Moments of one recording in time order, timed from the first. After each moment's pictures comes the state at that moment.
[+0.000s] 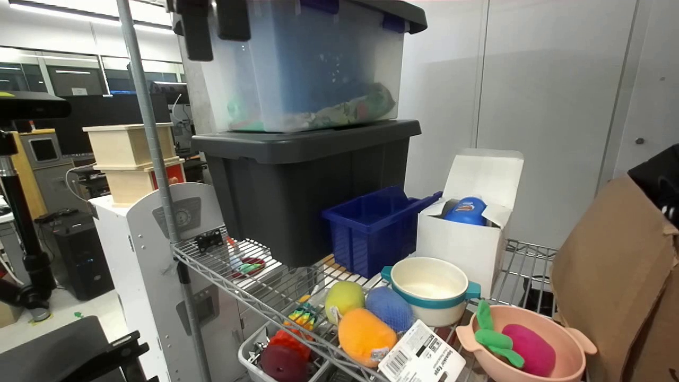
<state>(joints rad) -0.01 -0.32 0.00 -2.34 -0.01 2.02 0.13</state>
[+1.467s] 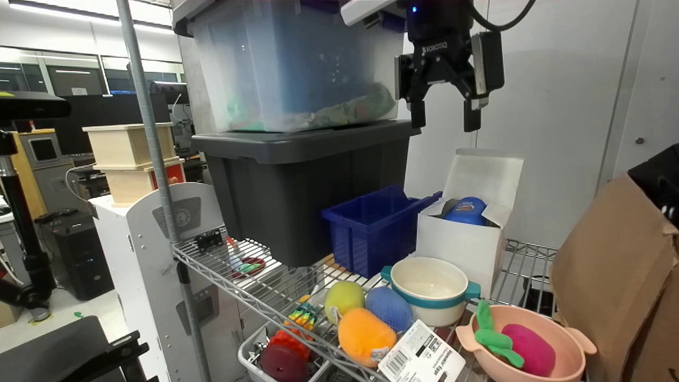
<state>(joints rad) -0.05 0.47 -0.06 -1.58 -0.01 2.20 0.24</state>
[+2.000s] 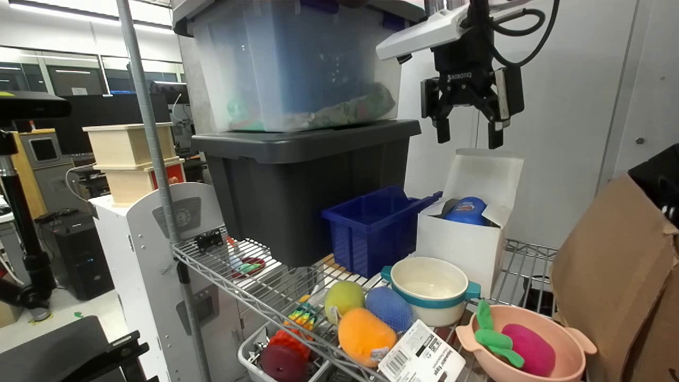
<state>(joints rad) -0.05 0.71 -0.08 -1.29 -0.01 2.19 0.25</state>
